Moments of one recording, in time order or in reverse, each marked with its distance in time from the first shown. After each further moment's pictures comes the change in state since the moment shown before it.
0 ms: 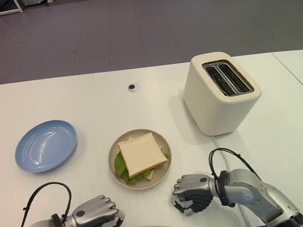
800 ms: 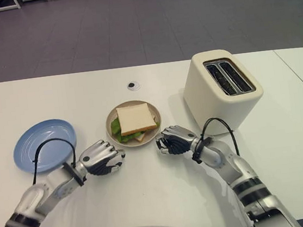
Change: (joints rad) left arm -0.341 -0.067 0.049 0.273 0.028 -0.035 0.361; right arm -0.287 0.136 -0.038 0.318 0.085 0.049 -0.403
